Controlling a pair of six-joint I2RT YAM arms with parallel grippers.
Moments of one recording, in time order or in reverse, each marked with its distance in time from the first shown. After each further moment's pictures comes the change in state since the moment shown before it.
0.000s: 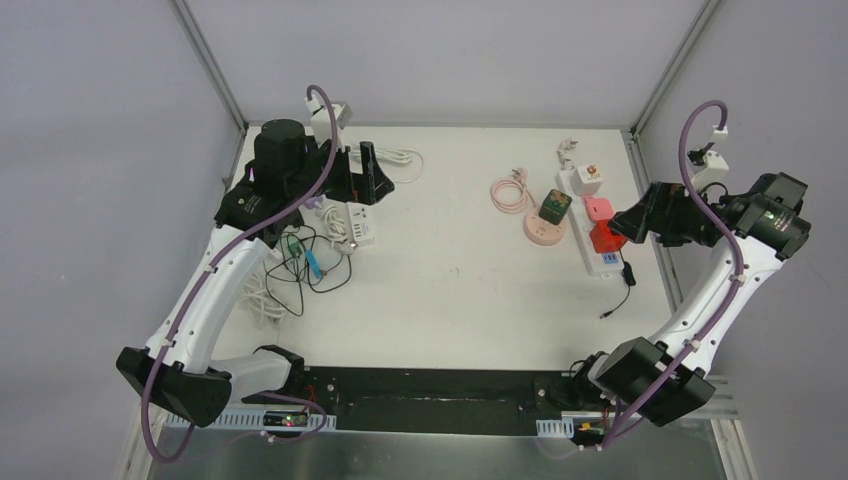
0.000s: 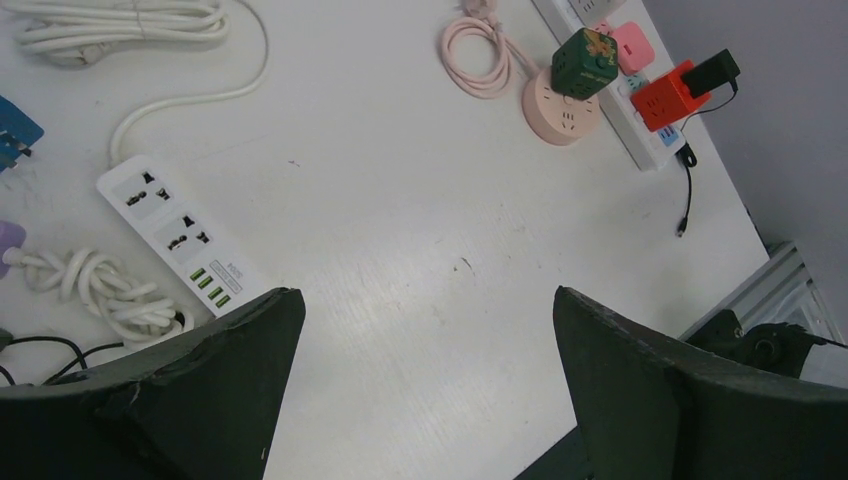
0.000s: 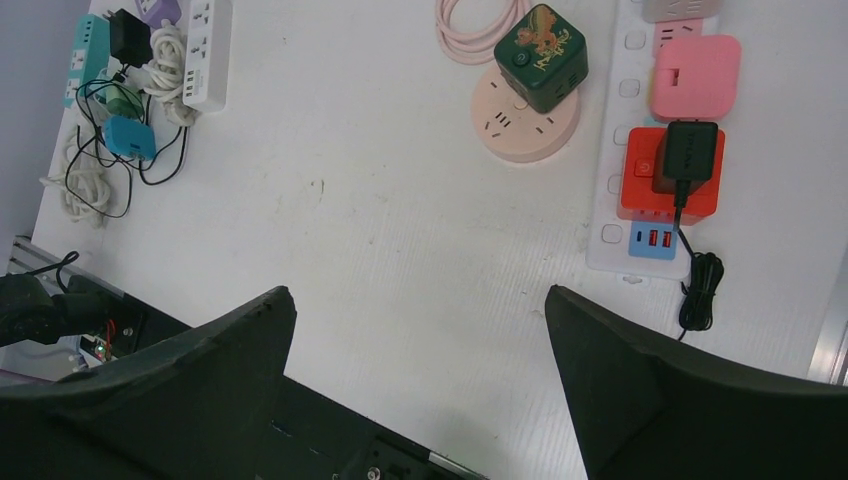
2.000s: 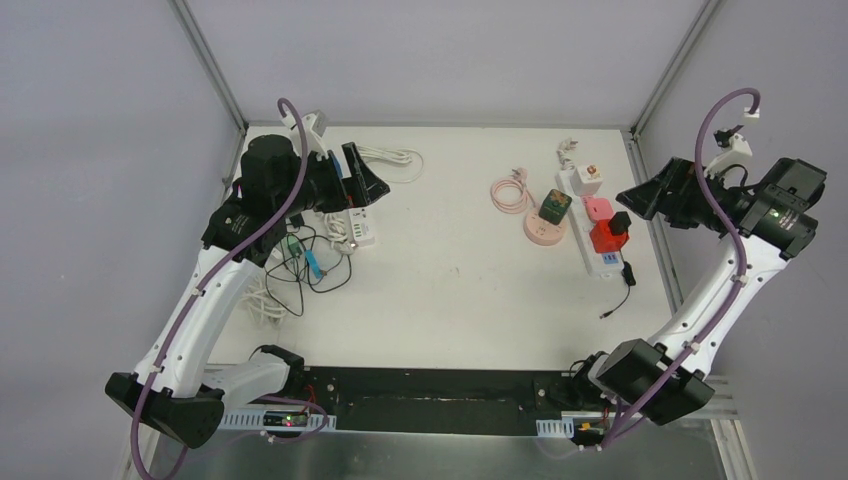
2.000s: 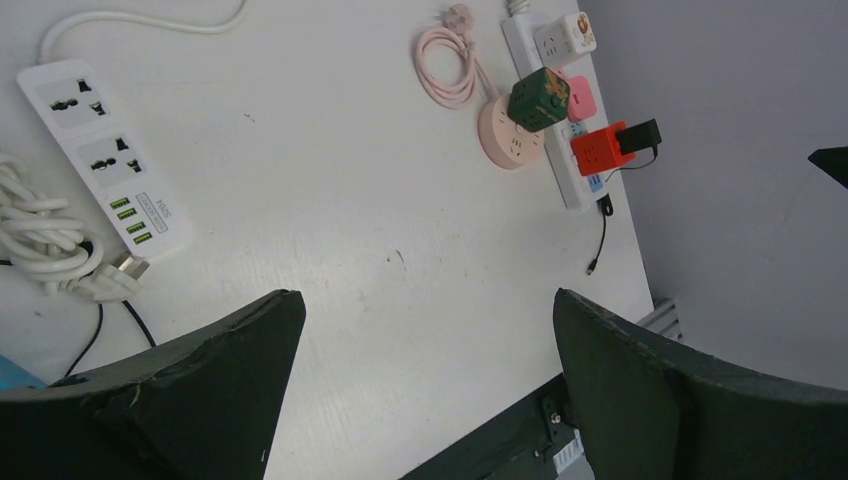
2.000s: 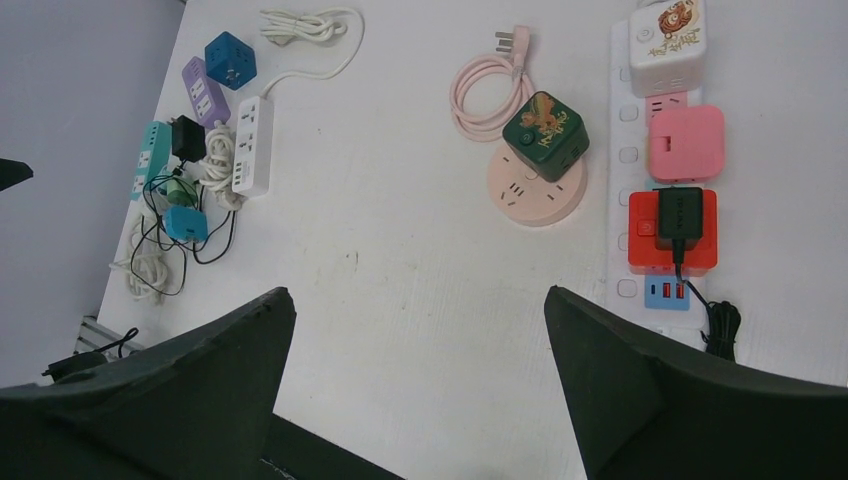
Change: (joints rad) left arm 0.000 -0.105 -0.070 -0.009 -0.038 -0.261; right arm 0.000 0.022 0.070 0.166 -0.049 0.277
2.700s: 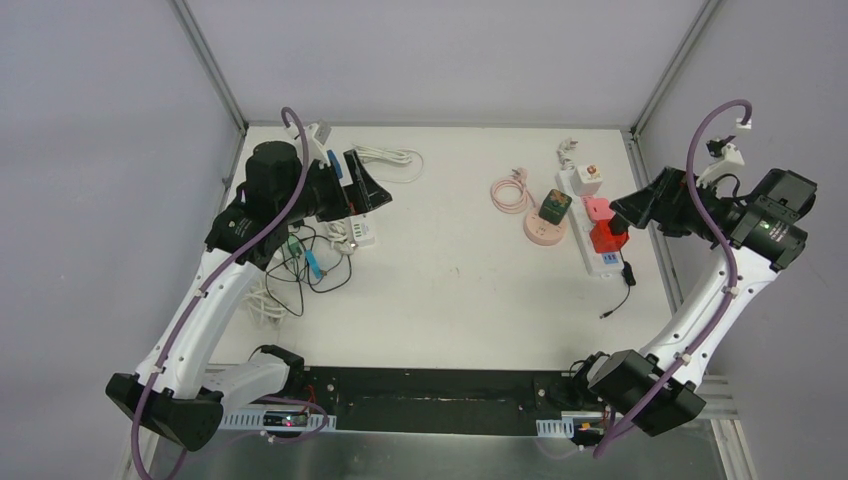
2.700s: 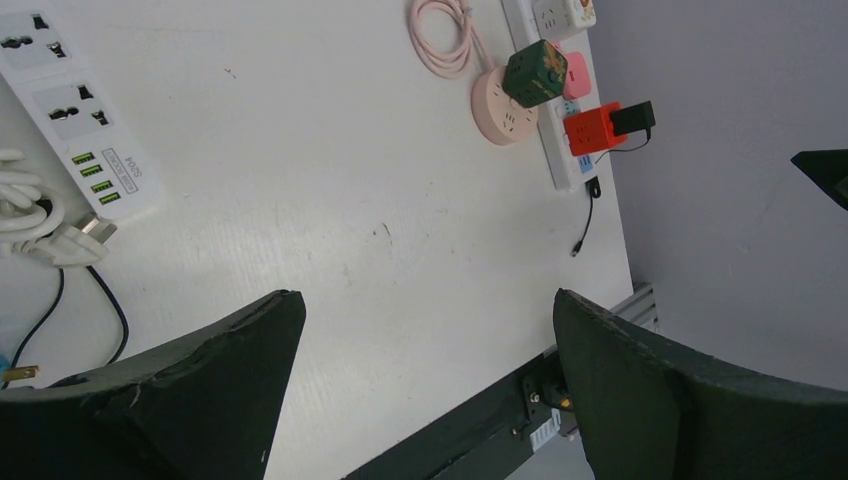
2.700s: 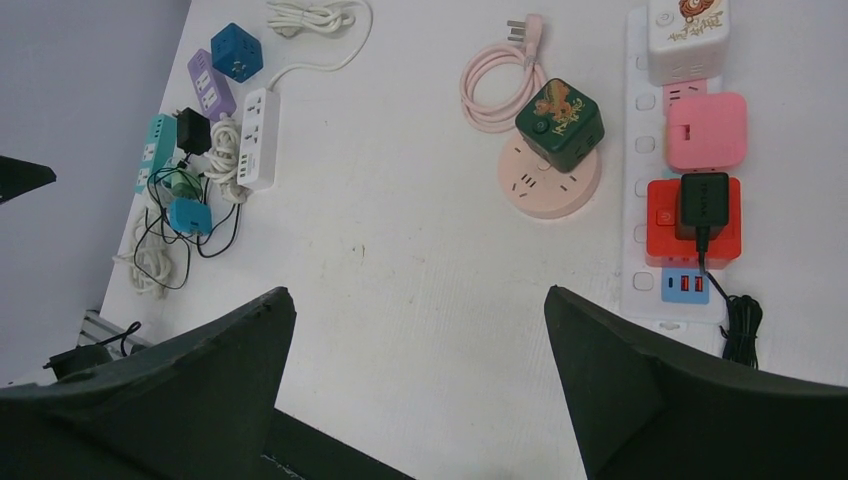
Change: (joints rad) left arm 0.000 -0.015 -0.043 -0.012 0.035 -0.065; right arm 0.000 -0.076 -0.085 0.015 -0.015 -0.003
